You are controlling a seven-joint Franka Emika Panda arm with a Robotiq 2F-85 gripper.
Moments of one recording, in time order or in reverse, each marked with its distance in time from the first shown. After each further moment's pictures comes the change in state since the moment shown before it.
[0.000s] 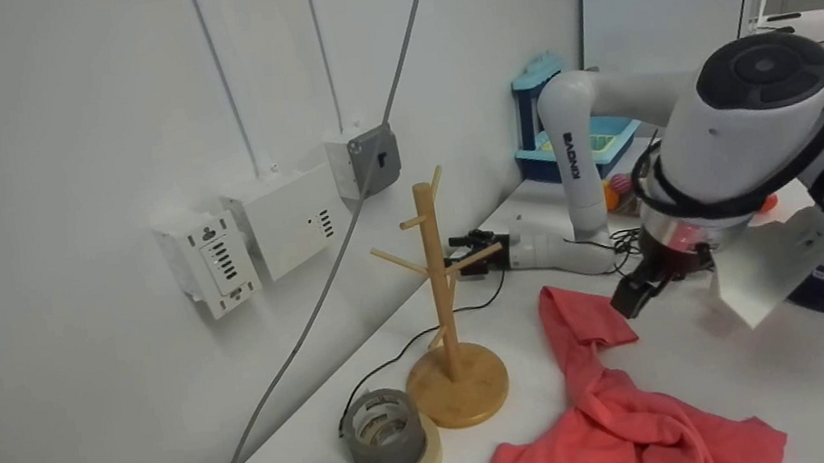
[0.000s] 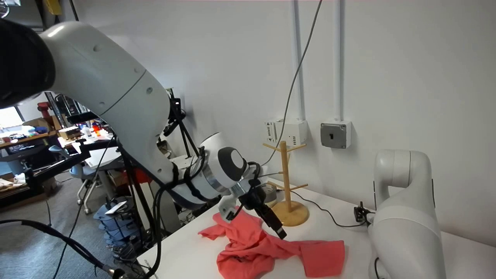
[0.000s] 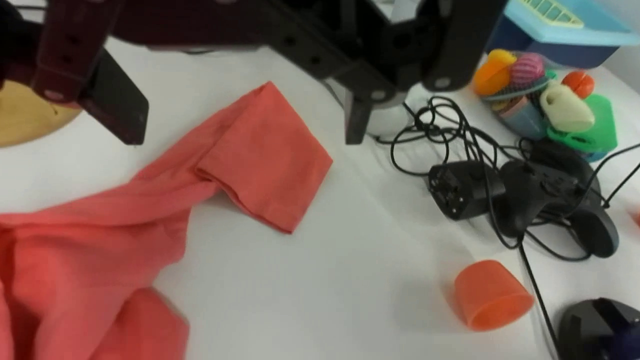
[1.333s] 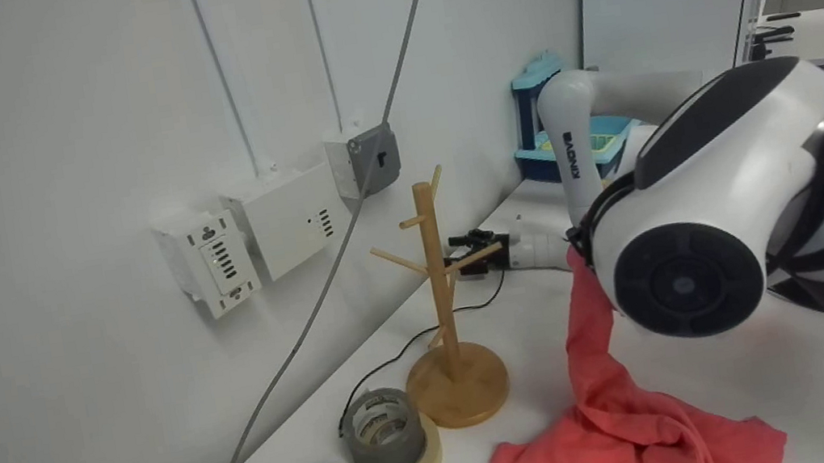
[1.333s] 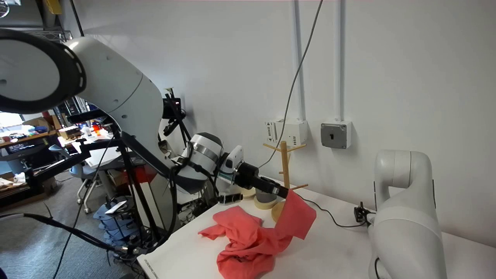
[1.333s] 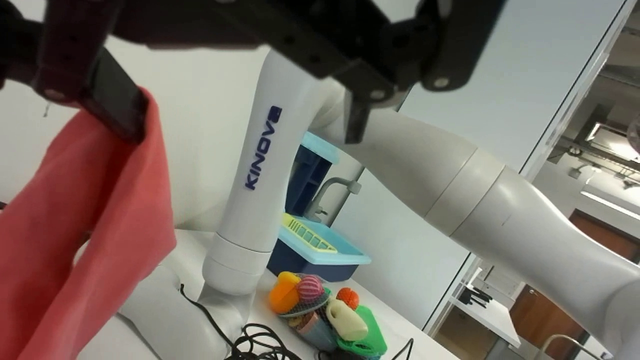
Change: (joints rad) arm 0.311 0.058 -0.046 0.155 -0.524 -0.715 0.730
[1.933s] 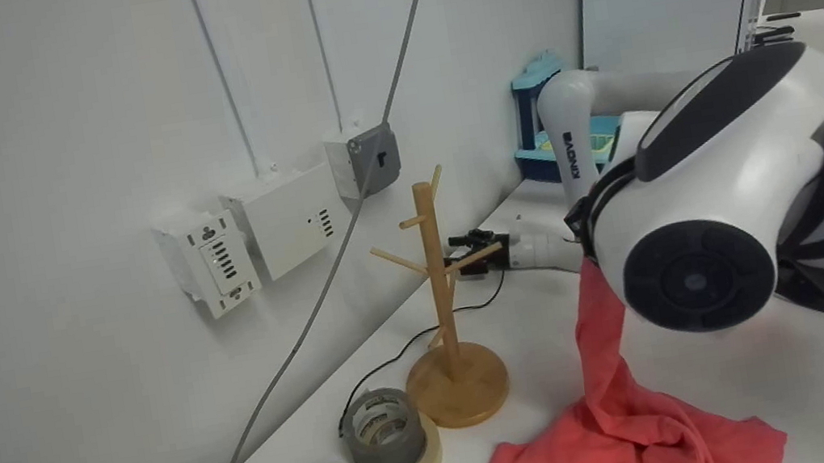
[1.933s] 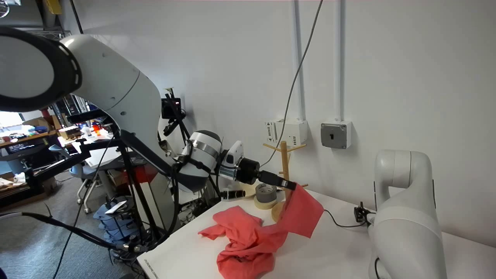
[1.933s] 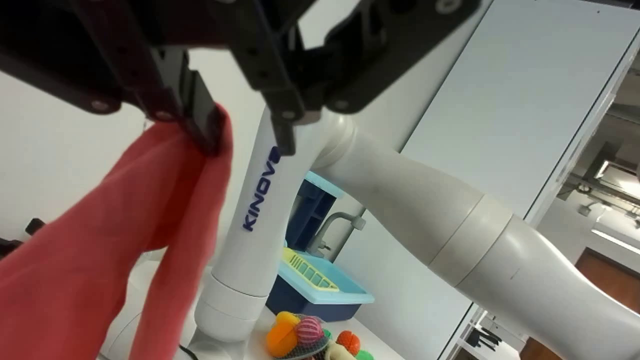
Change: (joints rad) arm 0.023 -0.015 -0.028 0.000 -0.074 -0.003 -0.015
